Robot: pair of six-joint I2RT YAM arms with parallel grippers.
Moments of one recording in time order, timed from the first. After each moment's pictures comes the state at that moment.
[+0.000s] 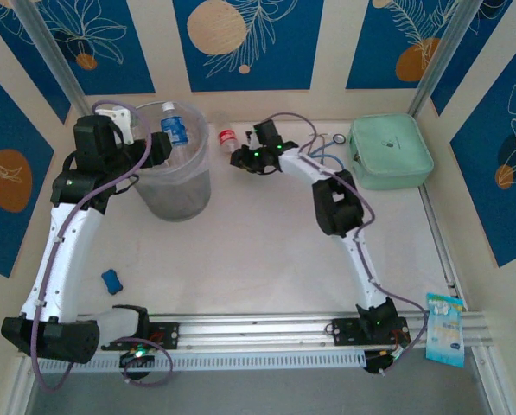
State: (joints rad) left arm -0.13 1.20 1.45 -0.71 0.13 -0.25; right arm 0.47 2.45 2.03 -0.37 -0.49 0.67
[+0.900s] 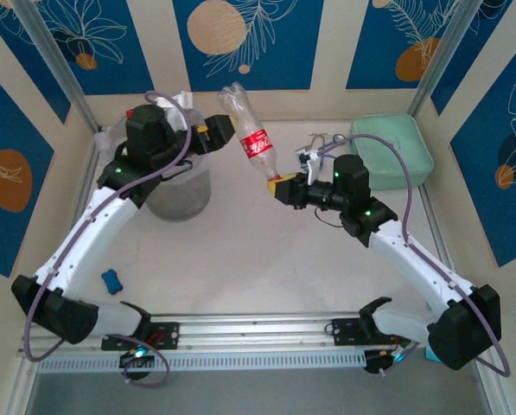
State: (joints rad) left arm -0.46 1.35 1.47 -0.35 0.30 -0.65; right arm 0.49 1.13 0.92 -0.06 -0.61 0.39
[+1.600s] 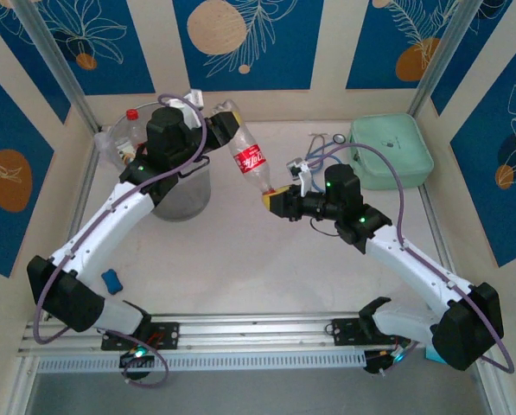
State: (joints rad) left arm -0.50 1.42 1.43 -0.17 0.20 -0.76; right arm 0.54 1.12 0.86 -0.07 -0.60 0.37
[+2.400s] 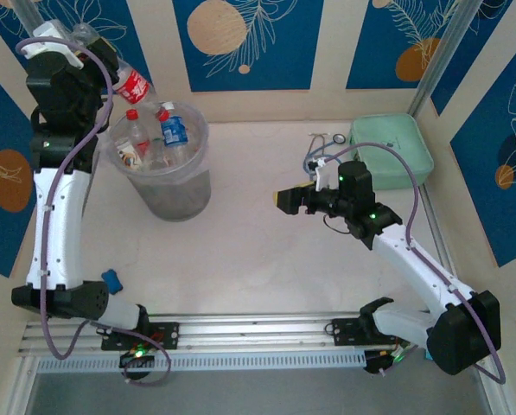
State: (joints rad) left arm -0.05 1.47 1.96 -0.47 -0.16 -0.44; right arm 0.40 1.10 0.85 -0.19 -0.56 0.38
